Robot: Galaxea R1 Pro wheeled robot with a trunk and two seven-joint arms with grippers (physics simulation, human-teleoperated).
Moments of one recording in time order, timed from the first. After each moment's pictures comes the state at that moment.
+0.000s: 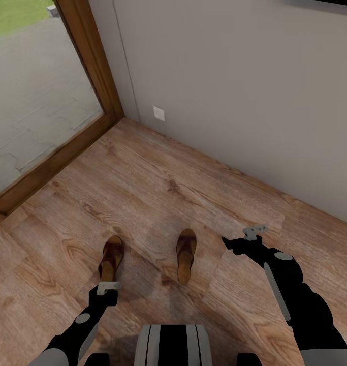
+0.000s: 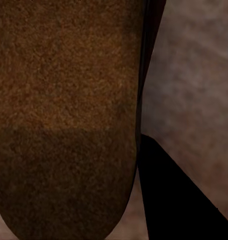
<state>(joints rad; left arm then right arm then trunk) -0.55 0.04 0.07 -0.36 -0.08 -0.25 -0.04 -0.47 -0.12 0.00 -1.45 0.01 0.62 0.25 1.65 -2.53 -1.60</state>
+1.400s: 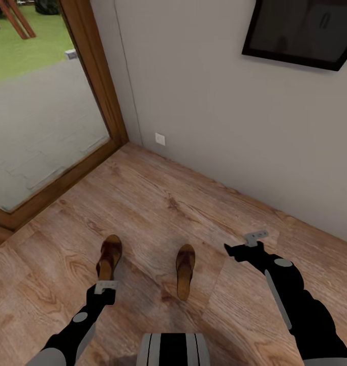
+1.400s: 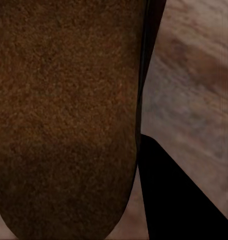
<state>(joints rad) -0.55 0.05 0.07 -0.38 -0.08 -0.24 -0.04 -0.43 -0.12 0.00 -1.45 0.06 0.62 0.25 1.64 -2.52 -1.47</state>
